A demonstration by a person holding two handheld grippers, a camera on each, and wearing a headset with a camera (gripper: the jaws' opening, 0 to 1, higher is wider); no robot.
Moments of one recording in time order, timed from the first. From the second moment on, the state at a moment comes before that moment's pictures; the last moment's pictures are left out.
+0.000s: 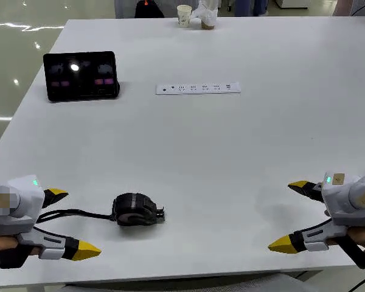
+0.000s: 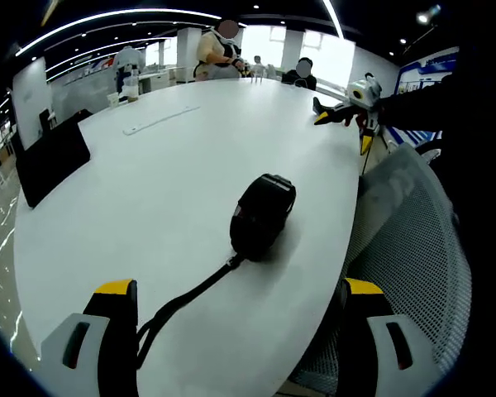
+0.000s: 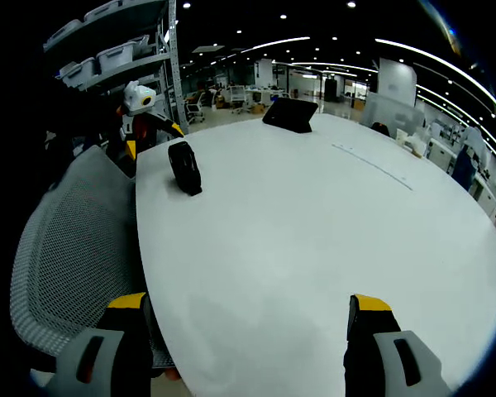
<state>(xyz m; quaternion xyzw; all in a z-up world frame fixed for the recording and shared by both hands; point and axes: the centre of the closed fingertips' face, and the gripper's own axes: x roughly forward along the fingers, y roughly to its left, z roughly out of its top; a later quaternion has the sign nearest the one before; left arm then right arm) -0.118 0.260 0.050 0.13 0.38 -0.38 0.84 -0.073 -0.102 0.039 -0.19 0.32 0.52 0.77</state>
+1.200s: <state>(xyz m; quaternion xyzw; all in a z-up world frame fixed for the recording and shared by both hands) -0.088 0.193 0.040 0.25 0.37 -0.50 0.75 -0.062 -0.006 0.034 -0.21 0.30 0.59 0.72</state>
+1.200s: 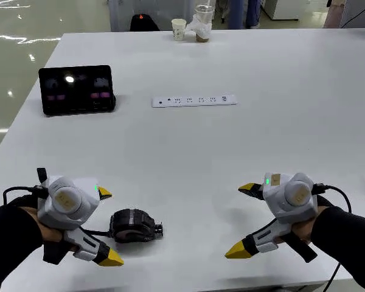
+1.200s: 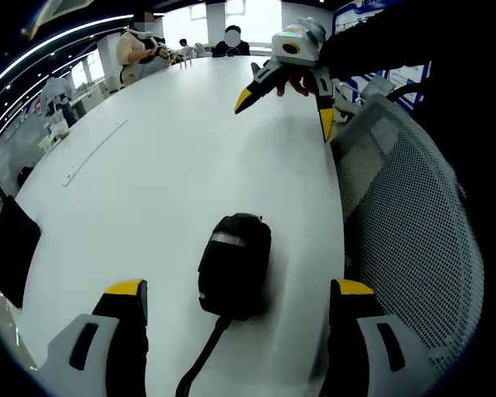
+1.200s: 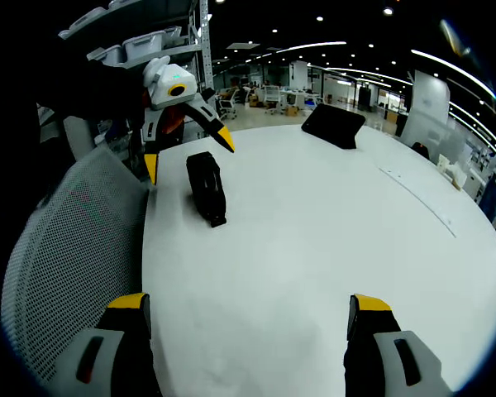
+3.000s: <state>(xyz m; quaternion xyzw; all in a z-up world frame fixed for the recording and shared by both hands) -0.075 0.160 0.018 0.34 0.37 -0.52 0.69 -0.074 0.096 0.018 -0.24 0.28 0.65 0.66</state>
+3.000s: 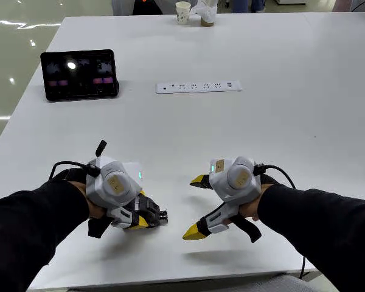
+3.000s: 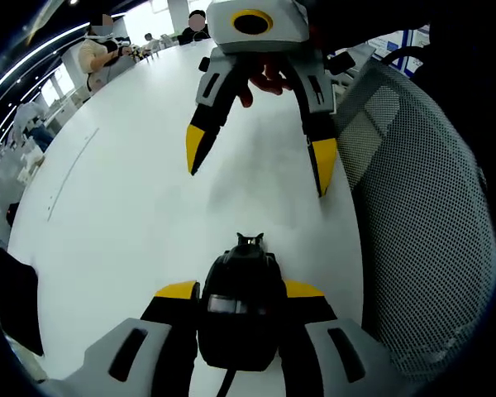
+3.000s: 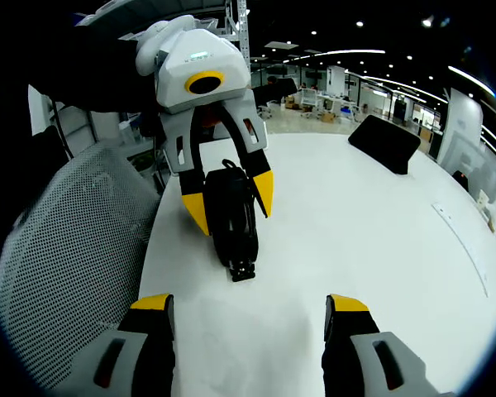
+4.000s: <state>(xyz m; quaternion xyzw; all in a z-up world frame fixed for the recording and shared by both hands) -0.075 0.161 0.017 0.34 0.37 -0.51 0.70 -0.081 0.133 -0.008 -0.30 0.27 0.67 0.62</state>
